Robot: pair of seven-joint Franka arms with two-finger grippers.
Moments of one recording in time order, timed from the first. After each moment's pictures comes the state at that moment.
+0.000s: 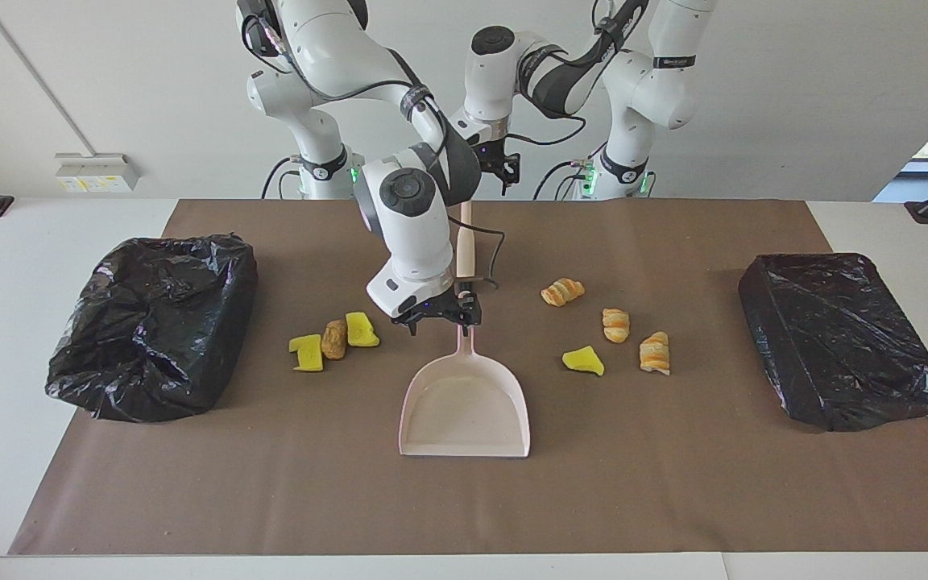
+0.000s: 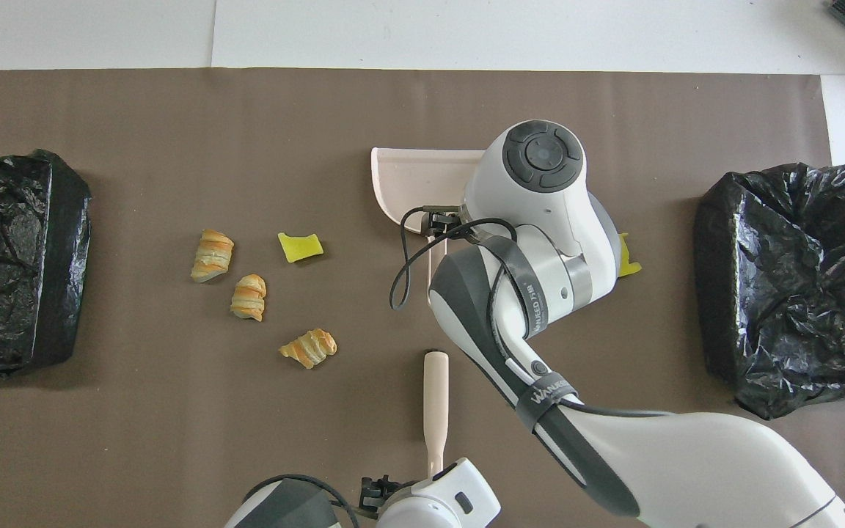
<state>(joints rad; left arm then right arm) -1.08 -0.17 0.00 -2.35 -0.03 2.19 -0.84 0.48 0.46 -0.02 -1.55 0.08 2.03 0.50</state>
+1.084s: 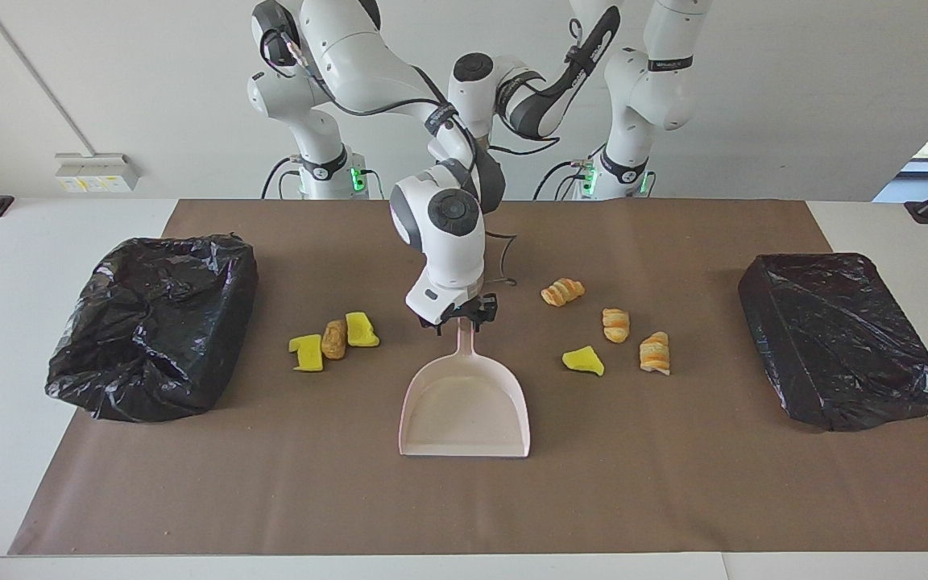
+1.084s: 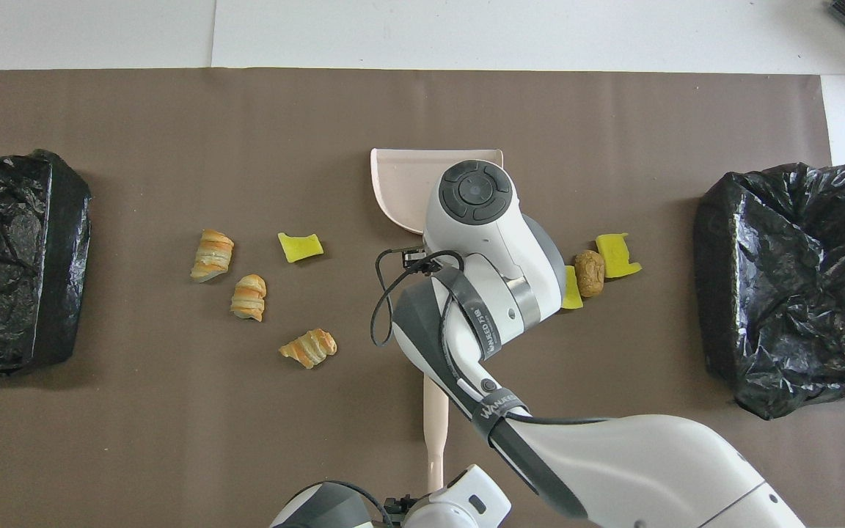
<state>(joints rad) -1.15 -0.06 0.00 -2.37 -0.12 2.29 -0.95 0.54 0.50 -0.02 -1.58 0.05 2.03 0.43</state>
